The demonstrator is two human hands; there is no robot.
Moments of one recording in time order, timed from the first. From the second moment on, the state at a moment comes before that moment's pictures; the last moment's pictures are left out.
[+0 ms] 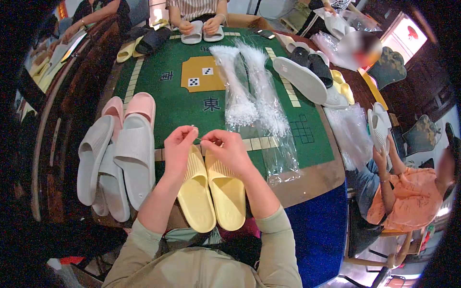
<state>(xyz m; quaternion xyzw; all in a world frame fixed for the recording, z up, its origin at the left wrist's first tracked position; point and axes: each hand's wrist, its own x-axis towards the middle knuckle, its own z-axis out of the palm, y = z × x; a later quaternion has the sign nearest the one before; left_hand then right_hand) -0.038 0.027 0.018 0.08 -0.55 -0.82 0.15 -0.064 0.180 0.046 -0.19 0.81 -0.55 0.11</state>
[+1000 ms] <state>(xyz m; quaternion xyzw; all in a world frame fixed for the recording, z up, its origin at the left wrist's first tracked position) -0.039 0.030 0.024 0.07 -0.63 -0.76 0.14 -0.059 0.176 0.035 -0.13 0.76 -0.64 0.02</state>
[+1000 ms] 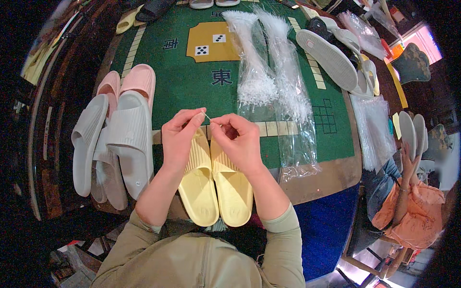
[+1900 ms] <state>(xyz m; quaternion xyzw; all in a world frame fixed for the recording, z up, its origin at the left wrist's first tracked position) -0.038 0.029 0.023 0.07 -0.64 -0.75 0.12 -0.060 0.175 0.033 -0.12 0.76 -0.65 0.01</state>
